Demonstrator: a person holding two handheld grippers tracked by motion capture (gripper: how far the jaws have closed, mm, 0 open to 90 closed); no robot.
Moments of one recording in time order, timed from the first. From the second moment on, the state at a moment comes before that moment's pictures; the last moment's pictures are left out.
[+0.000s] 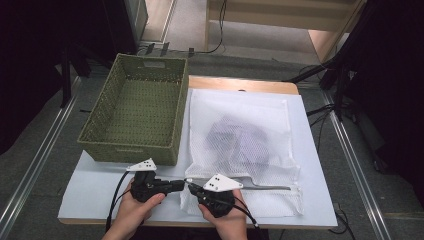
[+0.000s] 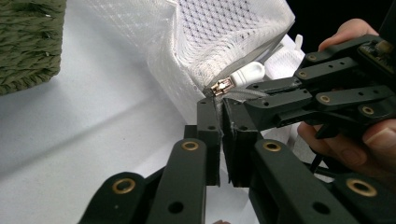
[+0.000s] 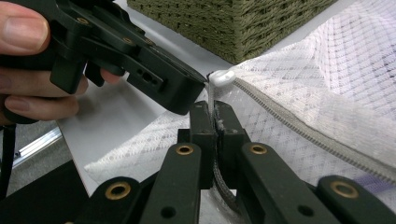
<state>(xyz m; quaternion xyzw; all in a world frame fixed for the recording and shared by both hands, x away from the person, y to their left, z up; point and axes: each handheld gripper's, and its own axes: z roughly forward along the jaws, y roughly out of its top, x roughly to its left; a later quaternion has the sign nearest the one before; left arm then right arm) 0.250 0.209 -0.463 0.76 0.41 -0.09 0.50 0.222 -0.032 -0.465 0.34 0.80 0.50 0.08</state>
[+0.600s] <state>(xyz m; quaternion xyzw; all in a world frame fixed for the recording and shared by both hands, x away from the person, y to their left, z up) 0.248 0.205 -0.464 0.77 0.40 -0.07 0.49 0.222 -0.032 -0.465 0.34 0.79 0.50 0.08</state>
